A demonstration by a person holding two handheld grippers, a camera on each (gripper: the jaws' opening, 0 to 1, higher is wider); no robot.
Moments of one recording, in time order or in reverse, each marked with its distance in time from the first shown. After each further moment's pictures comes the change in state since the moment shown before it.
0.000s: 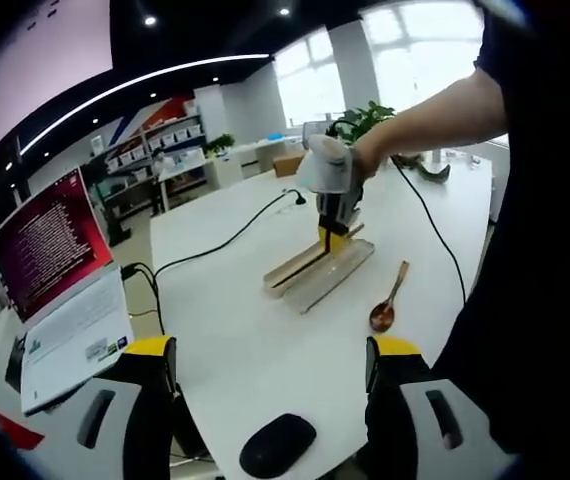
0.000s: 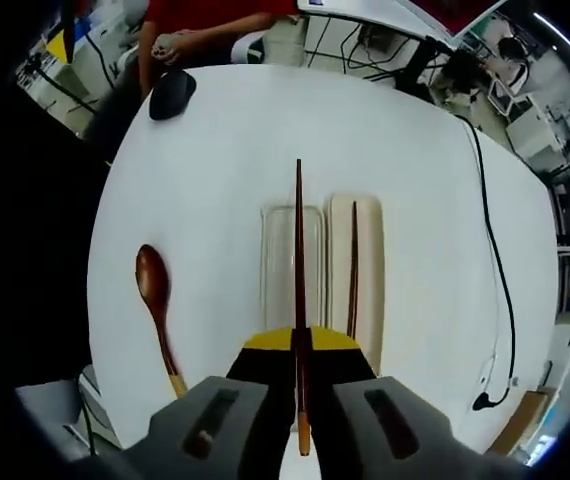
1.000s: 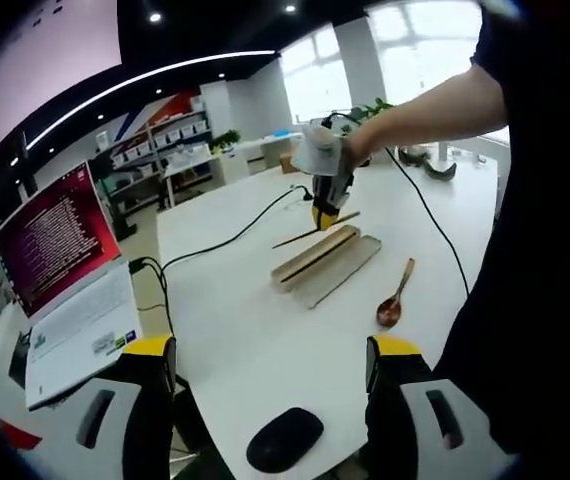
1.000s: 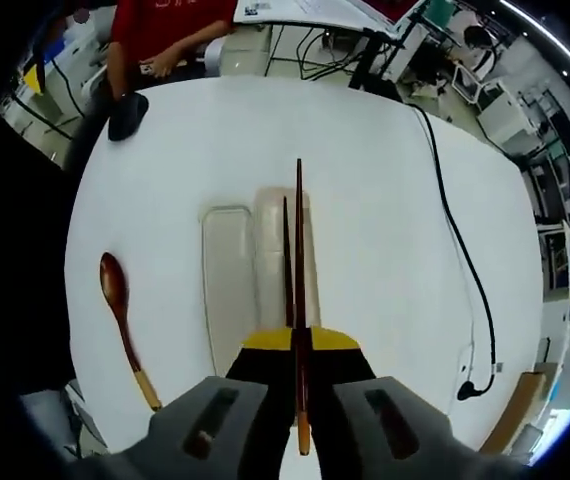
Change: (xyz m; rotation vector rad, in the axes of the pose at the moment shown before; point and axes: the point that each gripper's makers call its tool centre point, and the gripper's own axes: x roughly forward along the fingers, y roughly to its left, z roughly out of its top) left arm -0.003 0.009 -0.002 -0.006 0.017 0.025; right arm 0.000 -0.050 -0.013 0.077 -0.016 -0.081
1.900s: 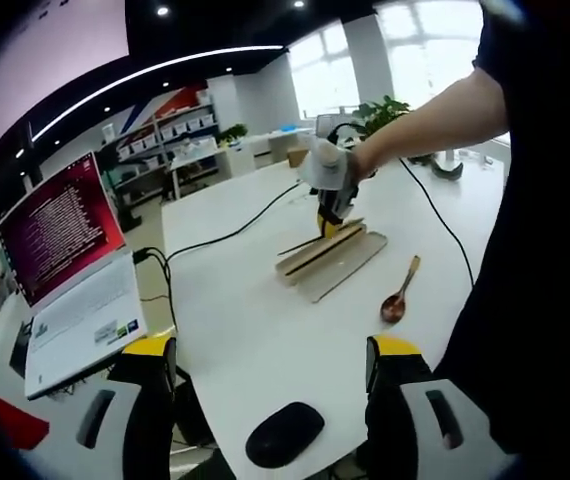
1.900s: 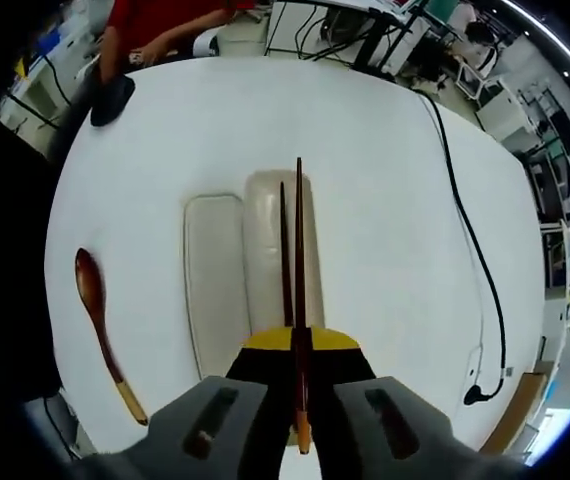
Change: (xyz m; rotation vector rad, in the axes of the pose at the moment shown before) left arm 0.000 0.003 -0.008 -0.026 0.024 0.023; right arm 0.031 0.005 -0.002 -0.003 0.027 -0.015
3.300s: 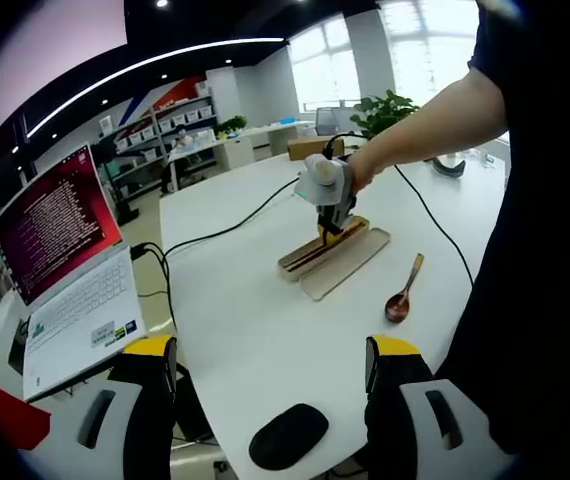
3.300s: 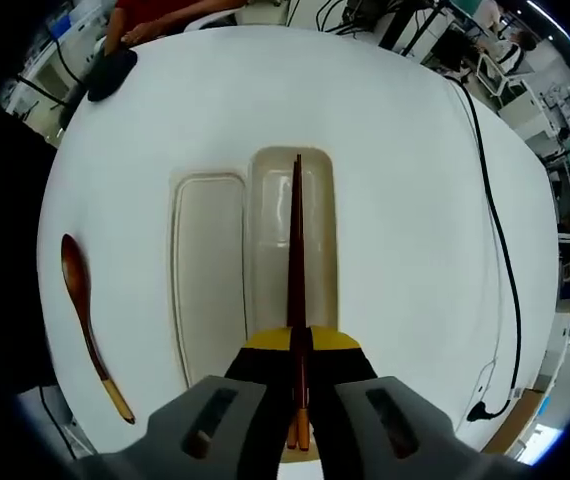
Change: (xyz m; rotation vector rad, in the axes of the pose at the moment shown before) left arm 0.008 0.003 0.003 -0.009 0.036 -0.013; right arm 0.029 0.003 -0.003 -0.066 0.072 0.054
